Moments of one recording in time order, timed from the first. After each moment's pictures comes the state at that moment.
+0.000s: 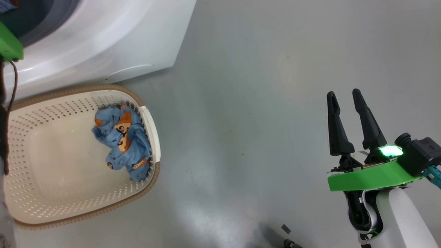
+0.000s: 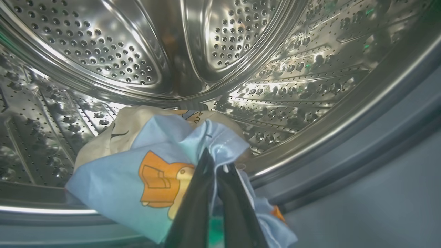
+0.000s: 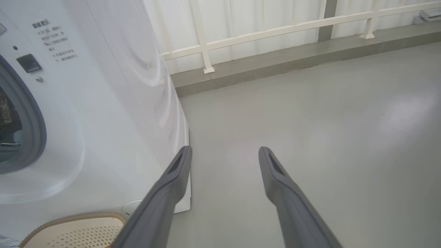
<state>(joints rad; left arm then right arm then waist) -1.31 0.32 -0.06 1.22 -0.18 -0.05 -0.26 -0.26 -0.04 0.09 0.06 0.42 0.13 -0.25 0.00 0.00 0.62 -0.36</state>
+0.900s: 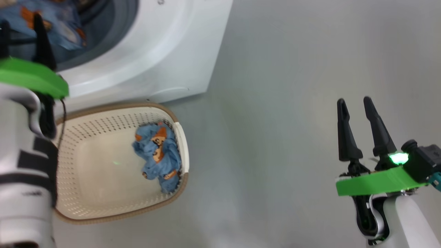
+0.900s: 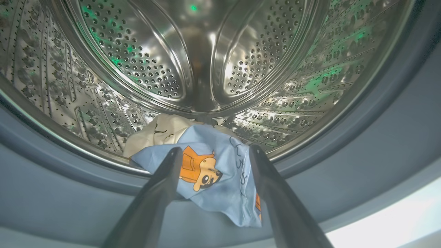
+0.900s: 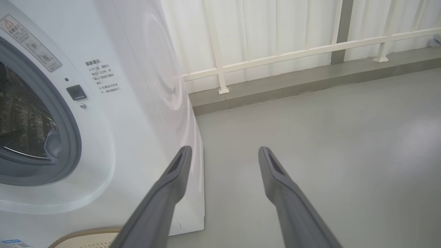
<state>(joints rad) -1.08 0.22 0.01 1.05 -0.31 -0.12 -0.26 -0.23 -0.04 0.04 0.08 0.36 0.13 -0.25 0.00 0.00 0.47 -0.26</state>
